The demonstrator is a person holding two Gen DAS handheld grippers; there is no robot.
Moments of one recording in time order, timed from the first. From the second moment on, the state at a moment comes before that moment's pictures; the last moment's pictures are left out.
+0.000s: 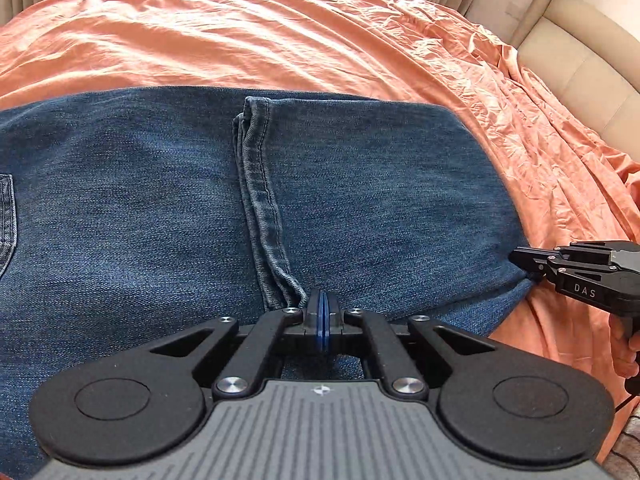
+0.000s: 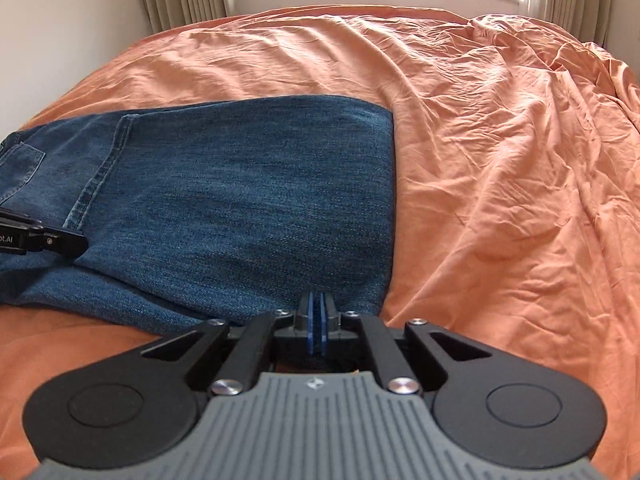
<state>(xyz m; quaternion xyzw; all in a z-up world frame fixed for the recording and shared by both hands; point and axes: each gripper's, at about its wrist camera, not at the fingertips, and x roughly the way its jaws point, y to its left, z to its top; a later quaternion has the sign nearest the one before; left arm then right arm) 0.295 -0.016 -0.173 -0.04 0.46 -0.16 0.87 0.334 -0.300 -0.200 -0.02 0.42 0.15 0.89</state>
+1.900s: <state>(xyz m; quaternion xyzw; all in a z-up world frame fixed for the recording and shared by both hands) 0.227 0.342 -0.137 -0.41 0.21 0.13 0.88 0.453 -0.060 -0.151 -0.20 0.43 0.33 0.81</state>
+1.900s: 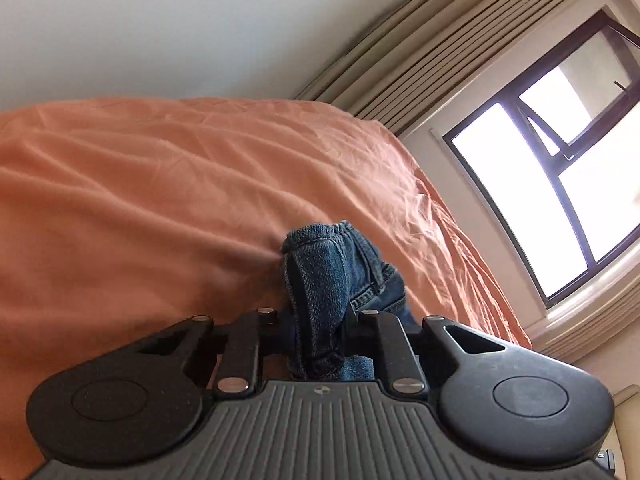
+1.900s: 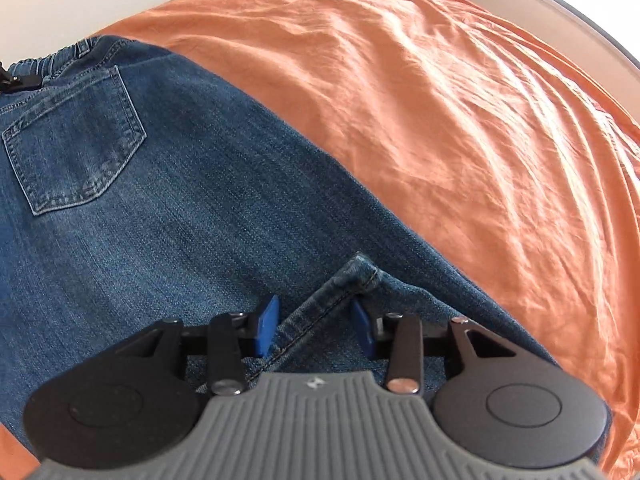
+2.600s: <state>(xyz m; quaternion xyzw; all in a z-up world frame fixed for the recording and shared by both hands) 0.283 -0.030 -0.018 0.02 0.24 -0.03 0.97 0.359 -0.234 -0.113 -0.04 0.42 0.30 0.86</state>
